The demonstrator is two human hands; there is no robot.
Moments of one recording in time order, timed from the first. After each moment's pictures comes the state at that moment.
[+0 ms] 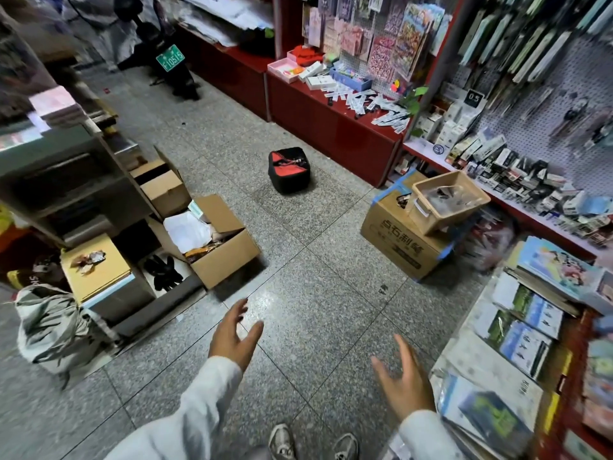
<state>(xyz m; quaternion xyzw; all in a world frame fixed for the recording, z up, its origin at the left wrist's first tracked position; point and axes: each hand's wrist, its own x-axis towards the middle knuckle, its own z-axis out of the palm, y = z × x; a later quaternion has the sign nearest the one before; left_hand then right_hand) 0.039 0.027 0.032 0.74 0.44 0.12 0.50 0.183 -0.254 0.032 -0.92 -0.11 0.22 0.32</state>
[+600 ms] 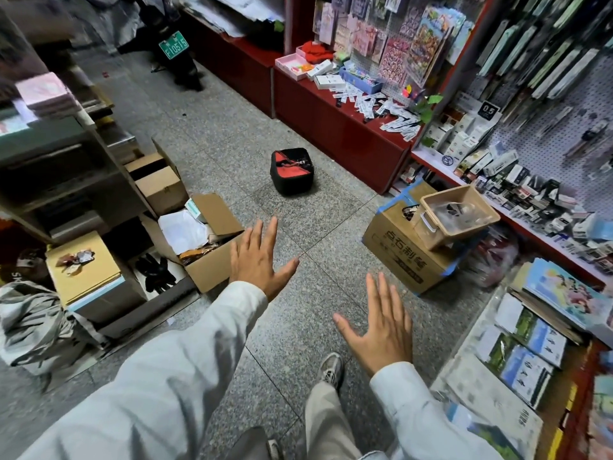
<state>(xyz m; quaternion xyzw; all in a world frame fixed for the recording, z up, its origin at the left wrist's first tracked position) 0.190 0.124 0.072 0.92 0.34 0.08 0.17 0.259 -0.121 0.072 -0.94 -0.29 0.07 0.15</state>
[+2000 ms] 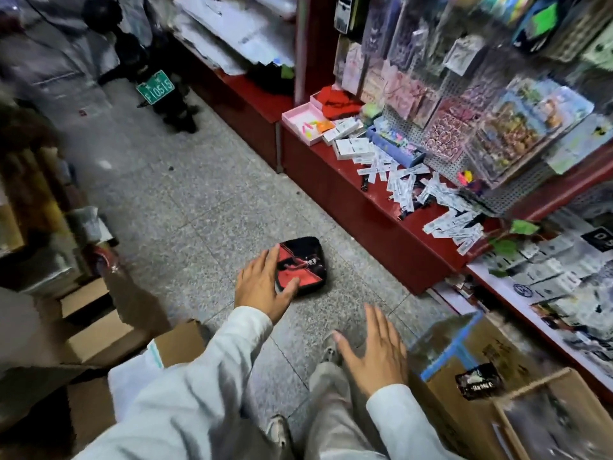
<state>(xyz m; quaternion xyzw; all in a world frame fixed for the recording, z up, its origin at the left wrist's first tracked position) 0.757 0.619 0.046 0.87 0.38 0.06 0.29 0.836 0.391 0.024 -0.93 -0.26 0.18 0.17</state>
